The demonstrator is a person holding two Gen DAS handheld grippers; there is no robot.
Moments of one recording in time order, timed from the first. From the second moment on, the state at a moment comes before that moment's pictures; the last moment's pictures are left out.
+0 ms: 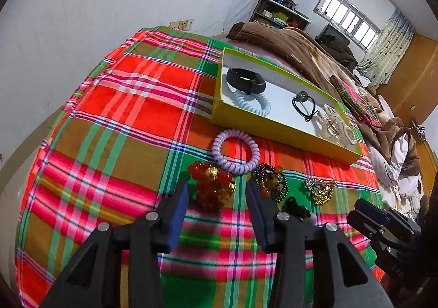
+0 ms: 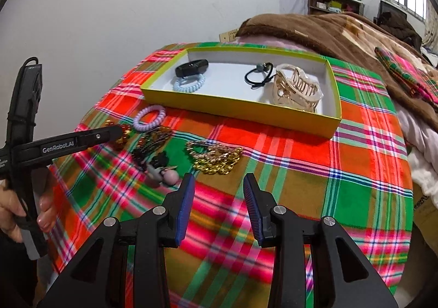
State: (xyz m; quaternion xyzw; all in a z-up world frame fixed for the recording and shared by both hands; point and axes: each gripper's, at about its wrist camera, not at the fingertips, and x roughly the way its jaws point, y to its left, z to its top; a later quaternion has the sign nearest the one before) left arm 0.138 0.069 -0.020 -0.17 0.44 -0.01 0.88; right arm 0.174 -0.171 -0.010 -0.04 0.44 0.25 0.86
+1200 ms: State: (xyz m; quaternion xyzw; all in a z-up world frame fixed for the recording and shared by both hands) left arm 0.140 0.076 -0.028 -0.14 0.42 -0.01 0.89; right arm 0.234 -0.145 -0.025 -0.15 0.46 0.30 0.82
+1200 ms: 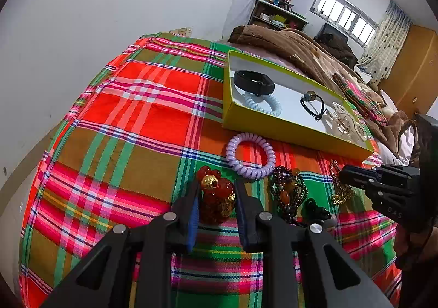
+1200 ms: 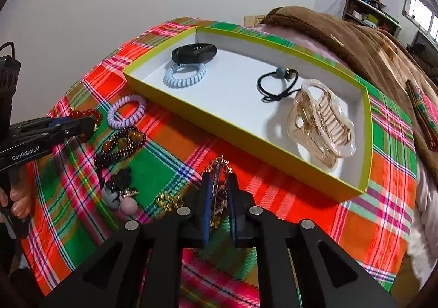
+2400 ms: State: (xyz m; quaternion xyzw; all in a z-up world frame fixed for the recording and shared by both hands) left arm 0.098 0.052 0.027 -0.10 0.38 -0.03 0.92; right arm 0.158 -0.205 0.059 0.05 0.35 0.36 0.86
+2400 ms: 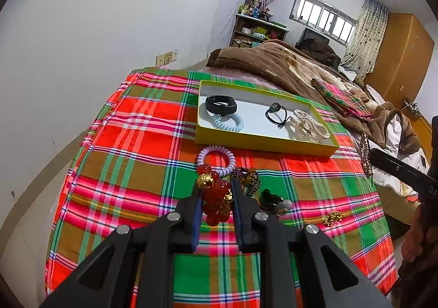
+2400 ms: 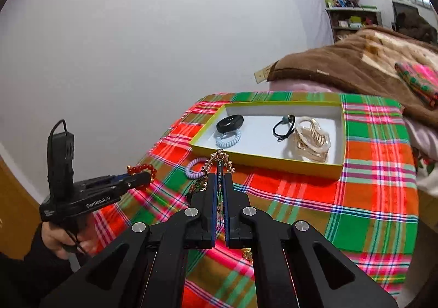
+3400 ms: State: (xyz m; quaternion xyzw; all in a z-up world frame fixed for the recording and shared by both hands) left arm 0.114 0.025 0.064 -0.10 0.36 -0.11 0.92; right arm 0.167 -0.192 0.077 -0.01 0.34 0.31 0.89
